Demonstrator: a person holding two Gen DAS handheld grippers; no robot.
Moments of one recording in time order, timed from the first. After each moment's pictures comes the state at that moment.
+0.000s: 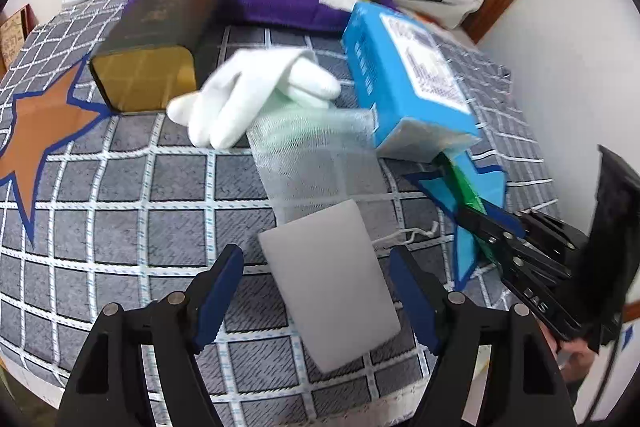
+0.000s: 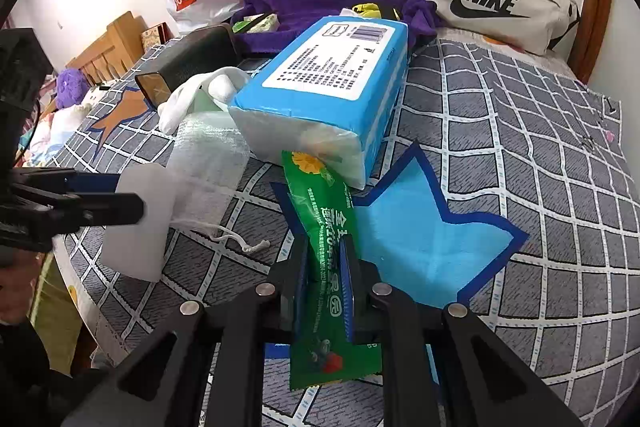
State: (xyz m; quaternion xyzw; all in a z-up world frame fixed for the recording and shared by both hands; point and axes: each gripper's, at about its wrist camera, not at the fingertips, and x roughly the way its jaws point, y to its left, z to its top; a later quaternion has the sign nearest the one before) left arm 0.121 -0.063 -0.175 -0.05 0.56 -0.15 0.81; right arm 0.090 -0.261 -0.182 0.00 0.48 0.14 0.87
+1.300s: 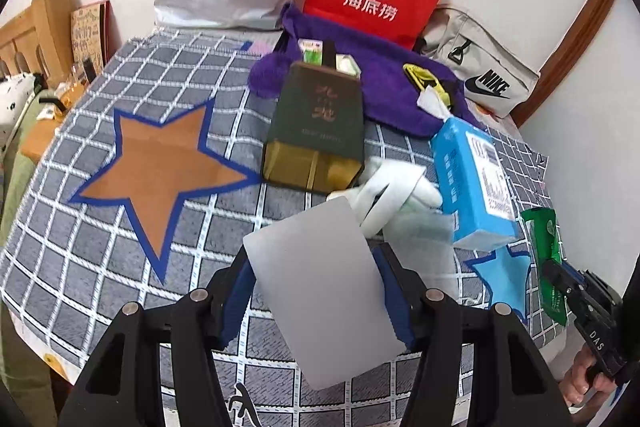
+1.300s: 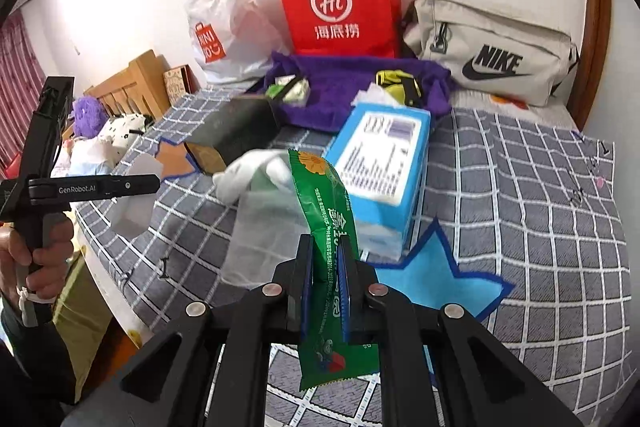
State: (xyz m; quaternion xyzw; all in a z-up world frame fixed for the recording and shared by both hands) left arm 0.132 0.042 -0.116 -0.10 0.49 -0.06 0.86; right arm 0.084 -0.239 -0.104 0.03 0.42 0.16 0.89
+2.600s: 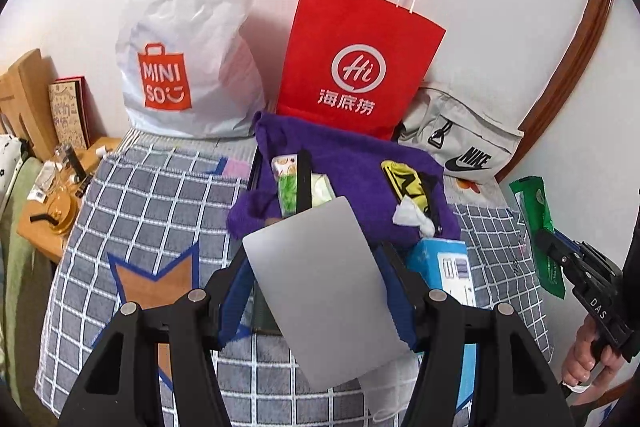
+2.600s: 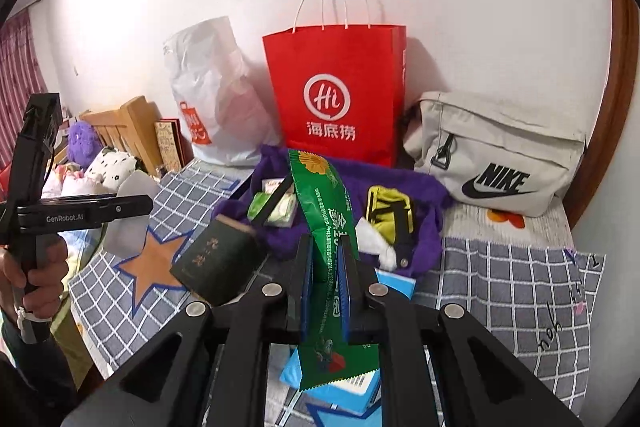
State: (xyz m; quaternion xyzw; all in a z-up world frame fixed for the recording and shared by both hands) left arm 0.231 0.043 -0.025 -0.09 0.43 -0.09 0.89; right arm 0.199 -0.229 -0.013 0.01 0.36 0.15 0.92
